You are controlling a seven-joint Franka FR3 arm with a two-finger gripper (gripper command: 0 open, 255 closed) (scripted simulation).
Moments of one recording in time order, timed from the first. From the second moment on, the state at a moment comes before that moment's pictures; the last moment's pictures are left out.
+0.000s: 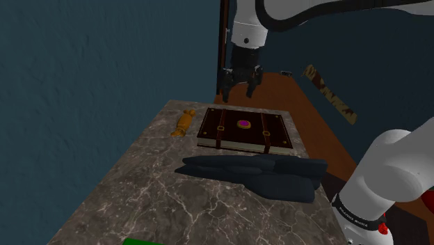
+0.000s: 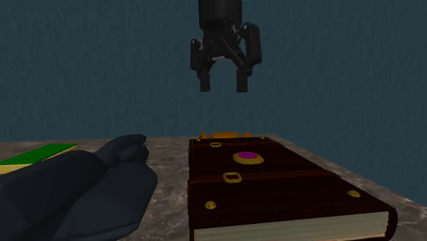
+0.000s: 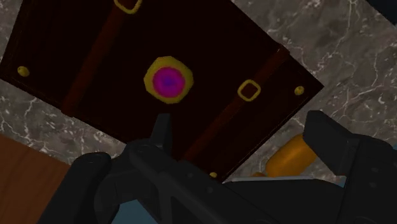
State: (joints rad) arm -0.09 -0.44 0.33 -2.17 0.12 1.81 0.52
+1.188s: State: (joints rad) arm -0.05 0.36 0.47 -1.55 -0.20 1.80 1.20
